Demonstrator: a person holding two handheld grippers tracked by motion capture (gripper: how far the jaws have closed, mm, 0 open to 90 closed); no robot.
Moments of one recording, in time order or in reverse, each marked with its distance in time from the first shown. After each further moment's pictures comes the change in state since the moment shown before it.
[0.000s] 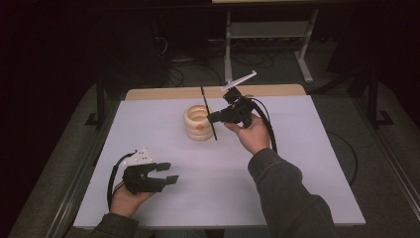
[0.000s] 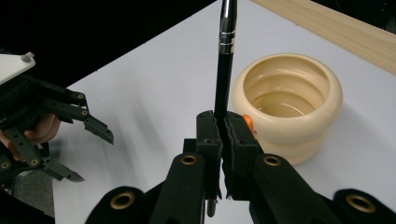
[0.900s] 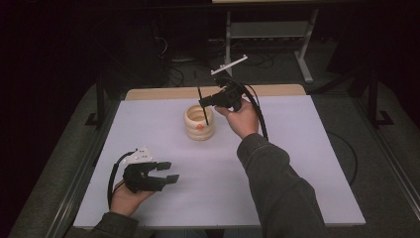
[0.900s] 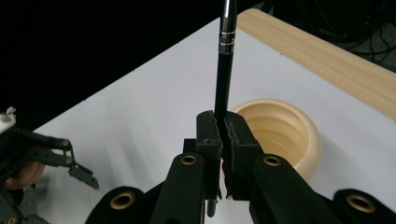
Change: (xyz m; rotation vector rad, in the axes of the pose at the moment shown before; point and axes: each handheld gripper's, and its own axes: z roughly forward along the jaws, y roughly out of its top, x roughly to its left) left arm 0.002 0.003 0.001 0.000 -0.021 -0.009; right arm -0.012 0.044 0.012 -0.034 -0.028 0.027
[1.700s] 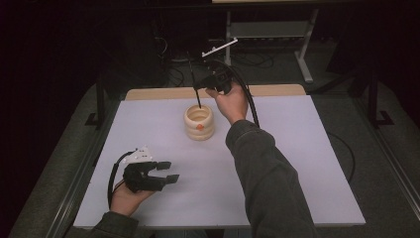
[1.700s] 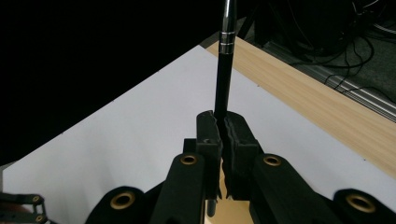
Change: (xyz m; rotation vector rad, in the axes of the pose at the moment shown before) left arm 0.001 0.000 0.001 -0.011 -0.001 -0.010; right arm -0.012 0.045 0.016 -0.029 -0.061 0.016
